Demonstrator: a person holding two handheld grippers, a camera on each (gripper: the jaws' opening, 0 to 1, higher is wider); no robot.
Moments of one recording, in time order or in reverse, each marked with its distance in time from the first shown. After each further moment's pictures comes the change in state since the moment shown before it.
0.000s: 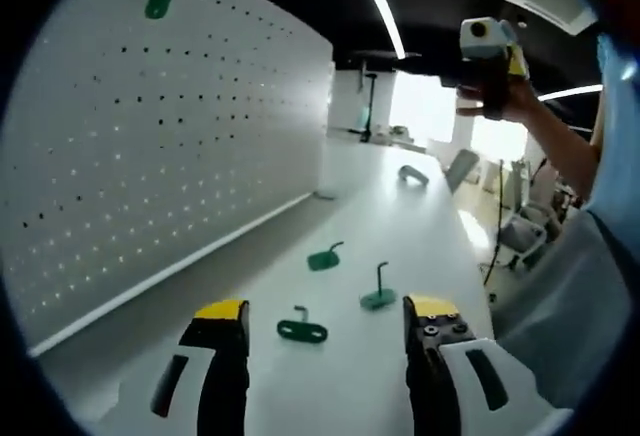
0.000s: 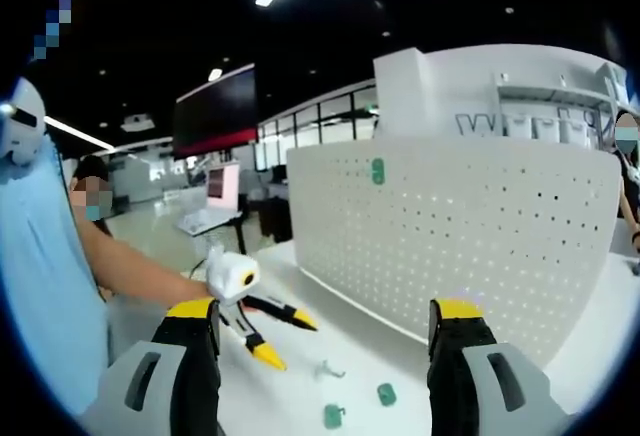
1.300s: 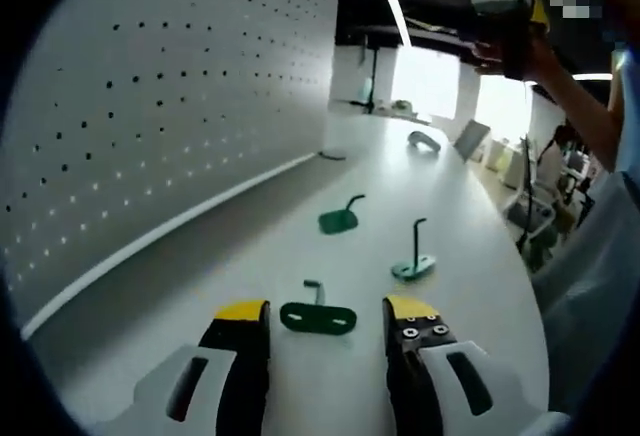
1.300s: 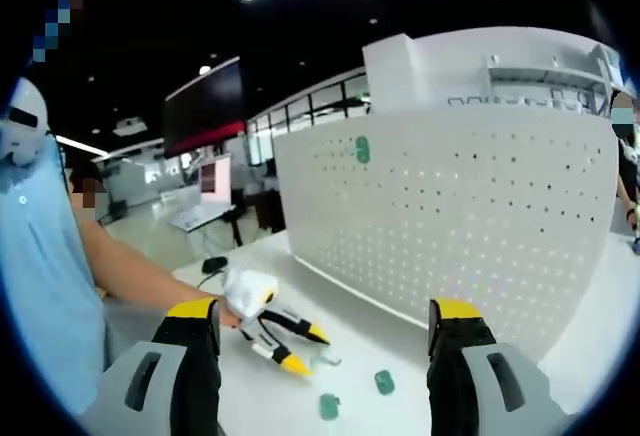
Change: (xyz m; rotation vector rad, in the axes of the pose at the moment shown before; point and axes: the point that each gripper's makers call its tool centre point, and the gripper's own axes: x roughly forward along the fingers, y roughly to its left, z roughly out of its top) left arm 0.048 0.017 -0.045 0.008 0.105 0.012; right arm 0.004 -0.020 -0.022 0.054 0.040 -0.012
